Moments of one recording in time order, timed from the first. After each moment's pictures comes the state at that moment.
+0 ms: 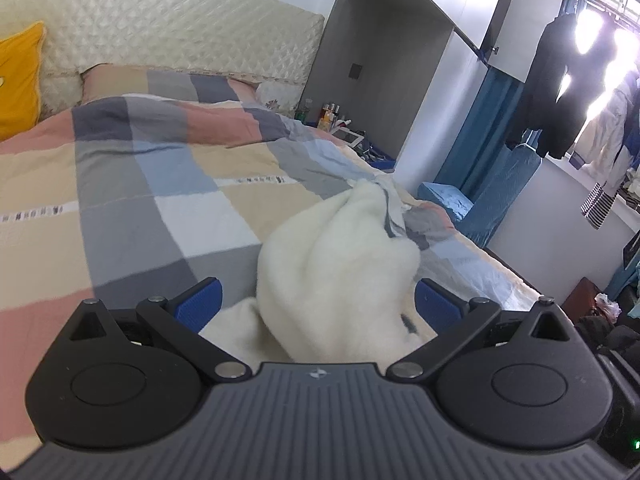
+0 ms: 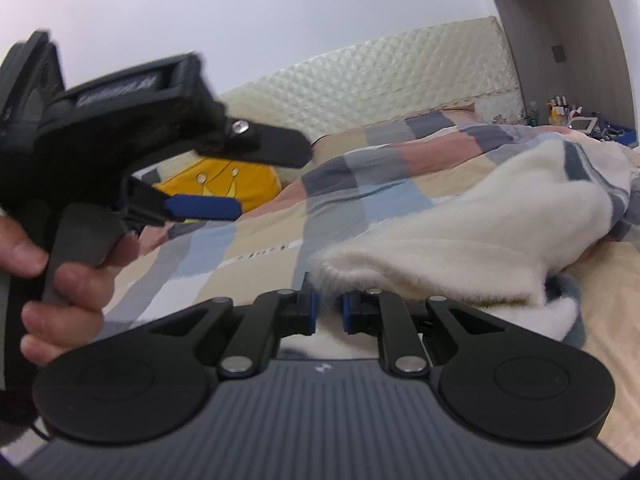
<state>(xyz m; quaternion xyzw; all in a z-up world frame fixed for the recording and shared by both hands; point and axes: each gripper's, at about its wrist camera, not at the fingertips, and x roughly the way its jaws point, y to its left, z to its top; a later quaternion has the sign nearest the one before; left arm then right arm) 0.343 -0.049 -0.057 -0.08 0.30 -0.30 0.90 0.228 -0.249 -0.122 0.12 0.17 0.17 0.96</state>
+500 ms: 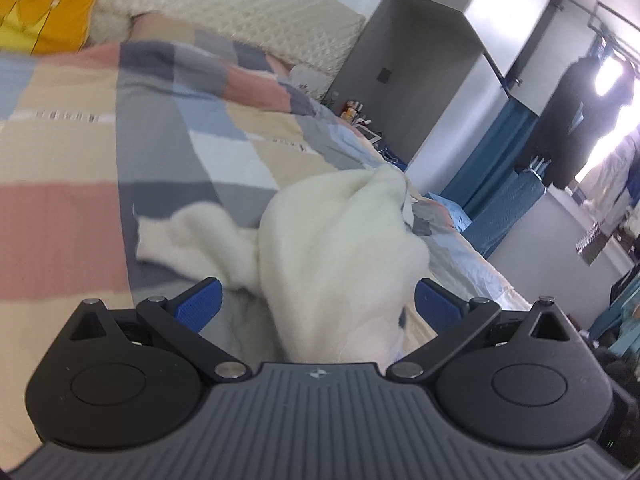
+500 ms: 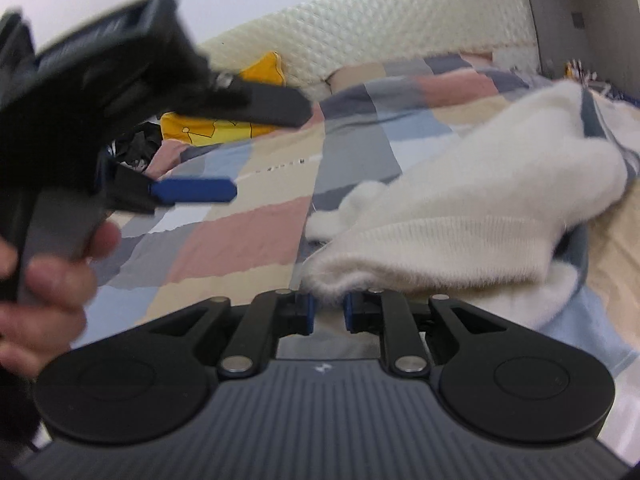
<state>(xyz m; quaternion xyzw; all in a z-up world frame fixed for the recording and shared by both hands) 0.270 0.003 -0.146 -0.17 0.32 -0.27 0.89 0.198 -0.217 -0.173 0.11 0.27 0.18 0.94</state>
